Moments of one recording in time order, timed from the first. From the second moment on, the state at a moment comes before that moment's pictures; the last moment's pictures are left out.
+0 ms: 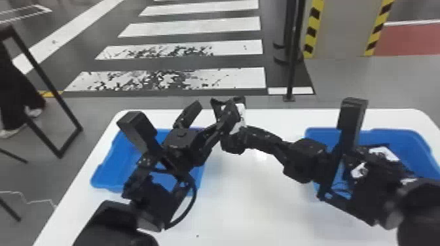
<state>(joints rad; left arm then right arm) 0.20 0.13 -0.12 -2.06 0.47 0.20 -0.13 -0.03 -0.28 0.31 -1.98 -0.69 0.60 0.36</state>
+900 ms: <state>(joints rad) 0.19 0.13 -0.11 -2.06 0.45 0.28 -0.13 -0.09 -0.29 0.35 -1.90 -0.73 0.51 0.35</state>
